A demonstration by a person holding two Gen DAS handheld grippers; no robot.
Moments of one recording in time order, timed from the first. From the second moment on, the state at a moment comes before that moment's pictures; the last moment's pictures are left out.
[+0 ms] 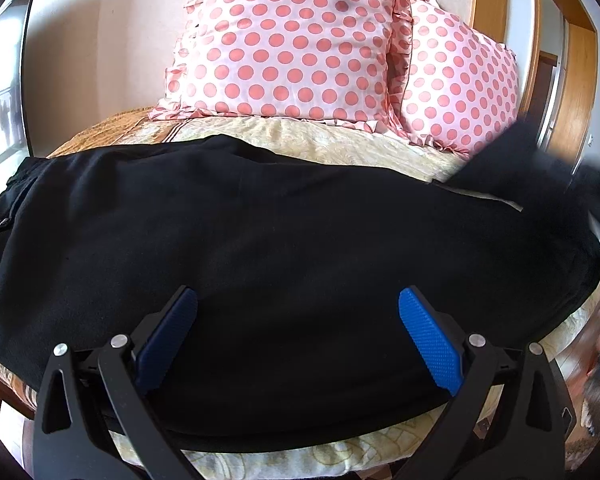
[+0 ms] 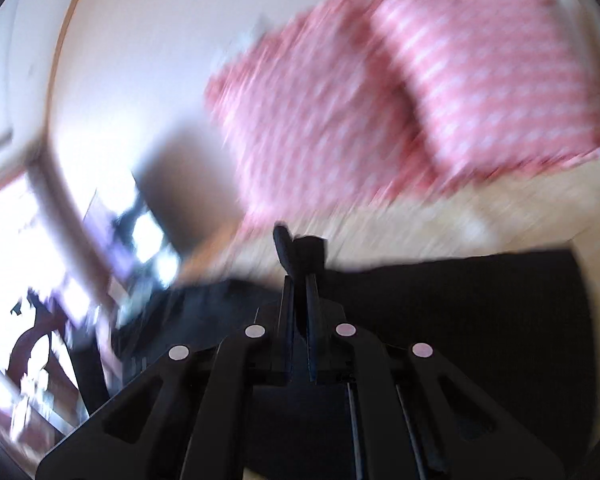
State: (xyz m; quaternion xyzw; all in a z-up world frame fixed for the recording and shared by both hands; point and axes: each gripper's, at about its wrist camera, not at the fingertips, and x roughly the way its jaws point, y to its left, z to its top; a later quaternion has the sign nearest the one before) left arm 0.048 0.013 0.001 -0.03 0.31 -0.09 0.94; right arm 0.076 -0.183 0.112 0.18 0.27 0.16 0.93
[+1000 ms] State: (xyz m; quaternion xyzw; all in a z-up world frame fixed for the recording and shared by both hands) left arm 0.035 0.085 0.037 -0.13 0.27 -0.03 0.95; right arm 0.049 -0.073 0.053 0.04 0.35 0.29 0.89
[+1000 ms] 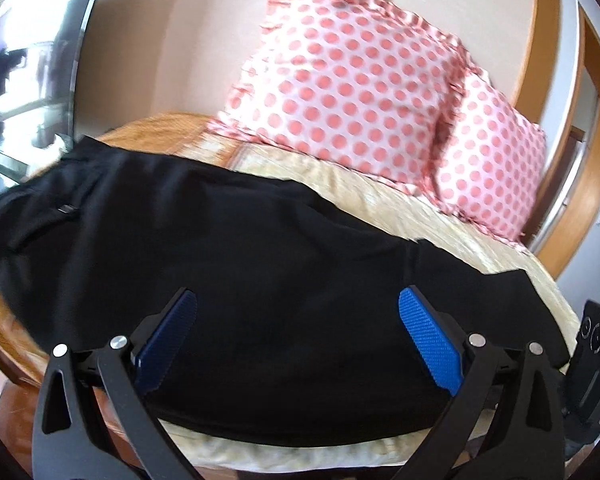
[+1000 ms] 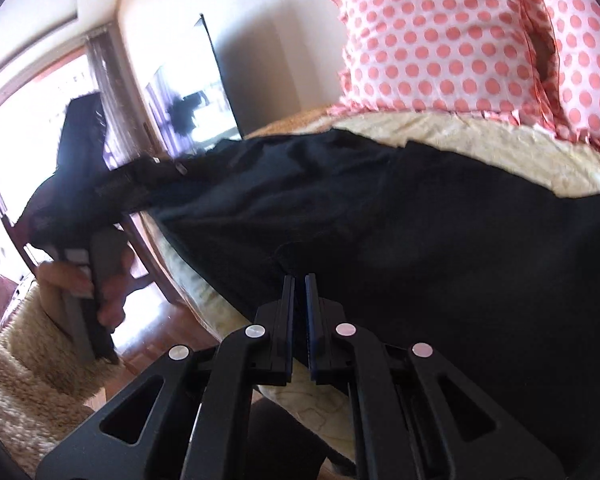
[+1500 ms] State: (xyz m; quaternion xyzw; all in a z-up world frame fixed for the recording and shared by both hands) left arm 0.011 0.149 0.054 -0.15 0.23 0.08 0.96; right arm 0.065 -0.070 0.069 -0.01 0.32 0.20 0.92
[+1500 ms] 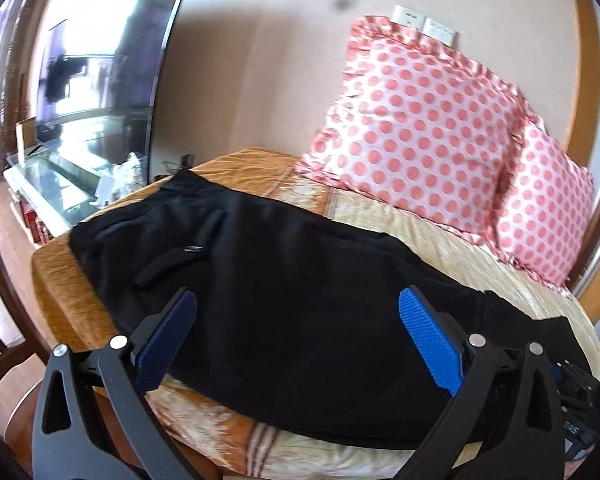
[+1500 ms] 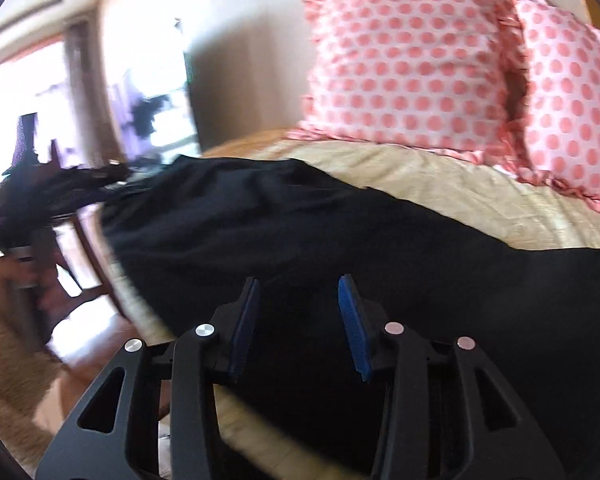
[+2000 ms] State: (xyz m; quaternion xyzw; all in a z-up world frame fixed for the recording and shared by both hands) left arm 0.009 0.312 0.039 -0.38 0.26 0.14 0.88; right arm 0.070 -0.067 0.048 -0.01 0.35 0.21 0.91
